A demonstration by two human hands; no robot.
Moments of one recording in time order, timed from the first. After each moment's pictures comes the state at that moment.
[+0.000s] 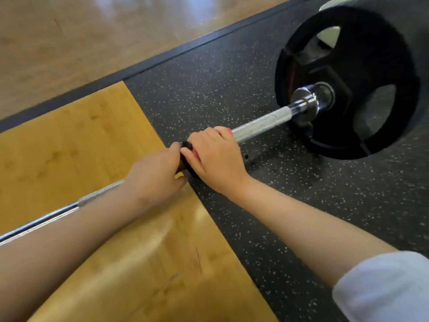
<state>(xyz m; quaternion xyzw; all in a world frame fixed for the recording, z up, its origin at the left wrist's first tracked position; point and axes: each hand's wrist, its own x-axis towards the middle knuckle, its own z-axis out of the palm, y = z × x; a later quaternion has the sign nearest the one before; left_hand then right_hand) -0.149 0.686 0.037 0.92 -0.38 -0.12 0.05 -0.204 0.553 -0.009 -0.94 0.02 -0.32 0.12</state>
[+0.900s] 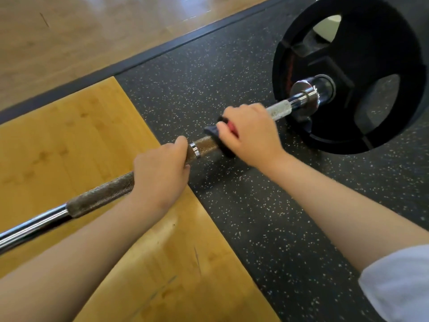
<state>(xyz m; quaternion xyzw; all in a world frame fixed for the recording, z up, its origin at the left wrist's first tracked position) -0.160 0.669 0.024 0.93 -0.36 0.01 -0.01 -0.212 0.486 0.006 -0.96 0.06 -0.27 0.11</state>
